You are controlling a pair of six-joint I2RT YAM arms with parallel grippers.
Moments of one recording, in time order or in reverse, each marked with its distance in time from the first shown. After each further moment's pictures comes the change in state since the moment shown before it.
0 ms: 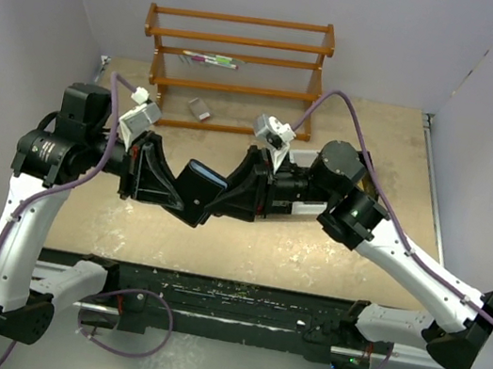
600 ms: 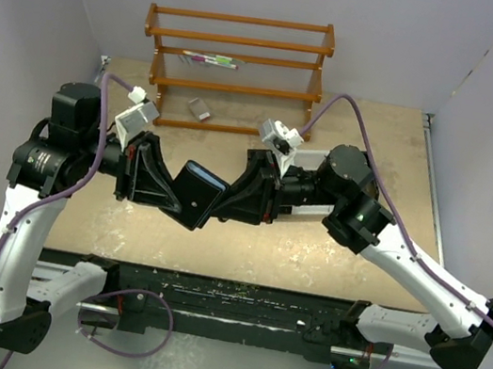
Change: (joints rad) left arm -0.002 -0.056 -0.047 0.206 0.034 -0.236; right arm 0.000 -0.044 -0.032 0.019 -0.042 0.008
